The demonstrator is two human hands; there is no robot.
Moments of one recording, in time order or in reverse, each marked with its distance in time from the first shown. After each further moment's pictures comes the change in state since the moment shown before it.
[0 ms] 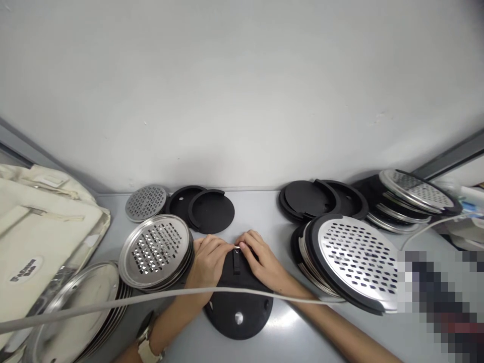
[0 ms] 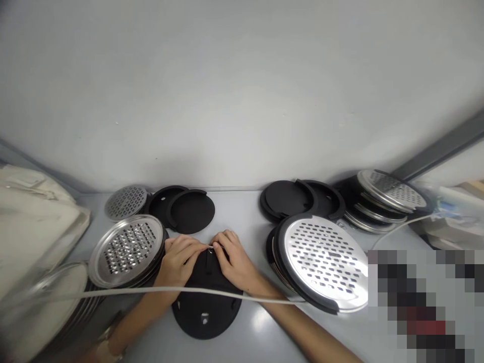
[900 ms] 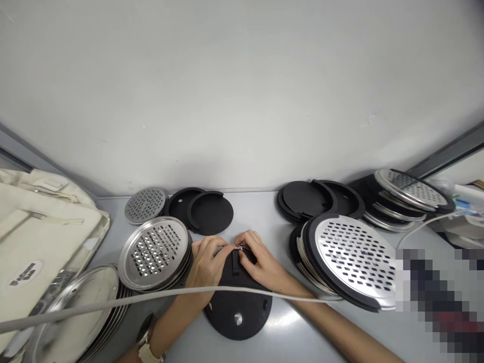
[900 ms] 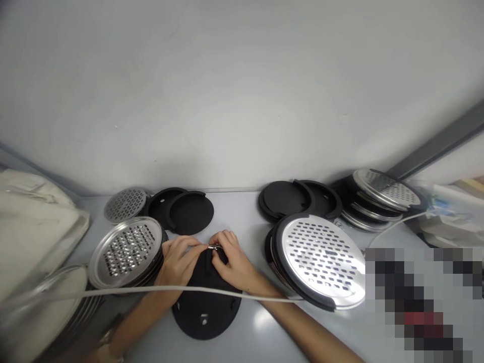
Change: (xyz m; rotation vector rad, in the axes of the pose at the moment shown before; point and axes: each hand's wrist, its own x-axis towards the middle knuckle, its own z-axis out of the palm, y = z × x) left_hand -0.003 0.006 -0.006 0.160 -0.011 0.074; right_hand -0.002 -0.001 -0.002 0.031 0.007 -0.064
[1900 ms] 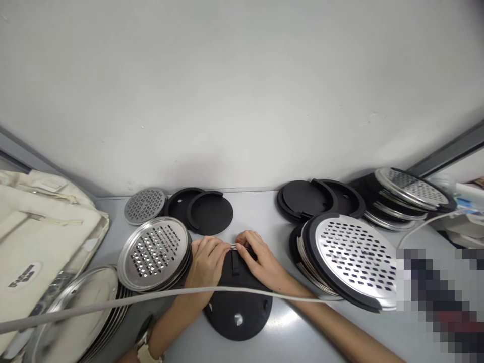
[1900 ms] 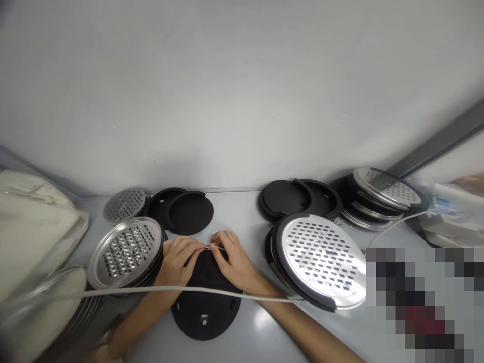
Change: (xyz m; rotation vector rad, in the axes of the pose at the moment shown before) left_hand 0.003 -0.002 0.005 -0.063 -0.018 -0.116; right_hand 0.002 0.002 0.004 -0.015 0.056 0.080
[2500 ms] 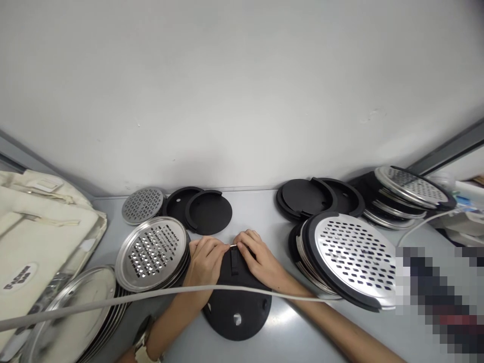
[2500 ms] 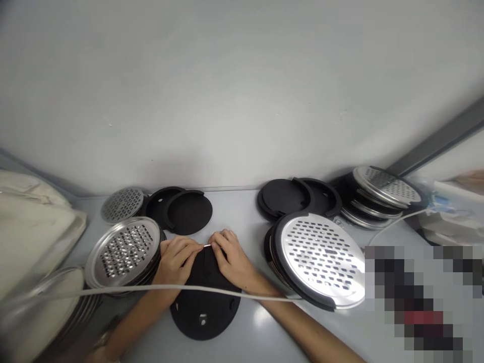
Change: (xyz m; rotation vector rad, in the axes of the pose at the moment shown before) left_hand -0.002 -0.003 0.002 -0.032 0.001 0.012; right_hand 0.002 0.000 -0.002 -0.024 -0.044 -0.018
